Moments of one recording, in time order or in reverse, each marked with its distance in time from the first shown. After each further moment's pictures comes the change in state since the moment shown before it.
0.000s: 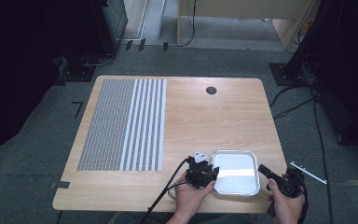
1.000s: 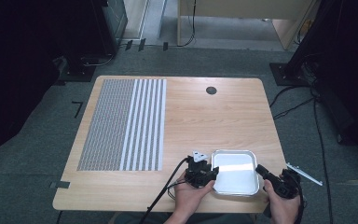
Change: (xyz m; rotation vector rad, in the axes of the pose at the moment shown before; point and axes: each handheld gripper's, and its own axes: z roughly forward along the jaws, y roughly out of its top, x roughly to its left) left arm 0.004 0.000 0.001 0.001 -0.010 -0.005; right arm 0.010 -0.010 0.004 -0.030 -0.051 -0.064
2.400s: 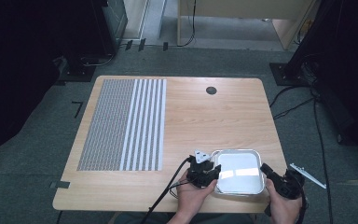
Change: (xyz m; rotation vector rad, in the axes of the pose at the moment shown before) left arm -0.010 0.002 0.000 -0.045 0.022 0.019; right arm 0.002 0.004 -0.009 -0.077 -0.059 0.009
